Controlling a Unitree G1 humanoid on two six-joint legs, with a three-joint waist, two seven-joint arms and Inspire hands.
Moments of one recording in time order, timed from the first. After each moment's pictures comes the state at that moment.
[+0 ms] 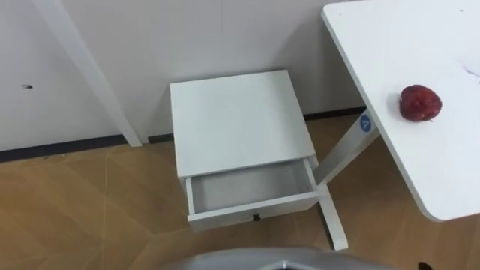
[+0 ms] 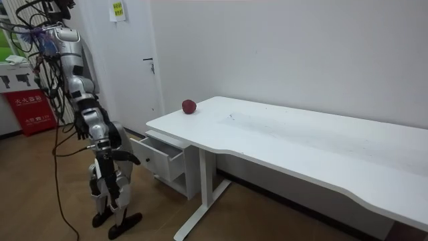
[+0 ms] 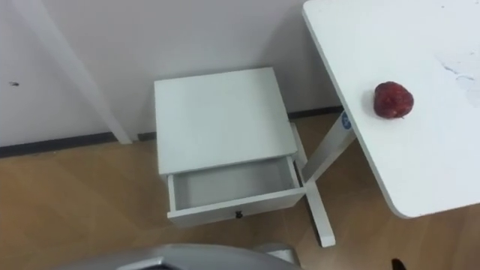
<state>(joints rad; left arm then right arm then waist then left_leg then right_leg) 0.23 0.23 0.43 1.27 0.11 0.02 0.19 0.18 -0.24 -0.81 1.27 1.19 -0.03 -0.21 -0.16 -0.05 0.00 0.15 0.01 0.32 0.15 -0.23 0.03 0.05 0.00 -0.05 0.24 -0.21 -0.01</state>
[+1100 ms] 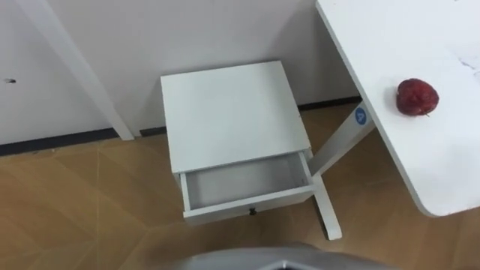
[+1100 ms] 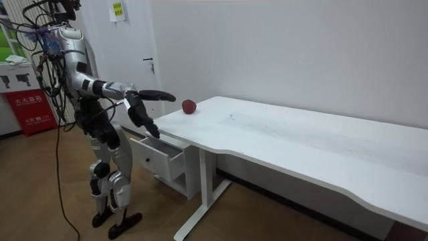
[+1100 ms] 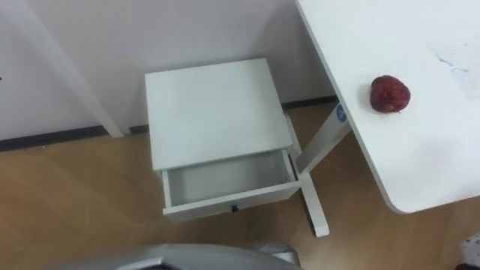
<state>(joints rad) 0.29 0.26 0.33 1.15 0.12 -0.06 0.18 0.13 -0.37 -0.72 0.33 0.75 -0.23 -0.80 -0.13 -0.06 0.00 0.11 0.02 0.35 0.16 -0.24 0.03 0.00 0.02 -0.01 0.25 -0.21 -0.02</state>
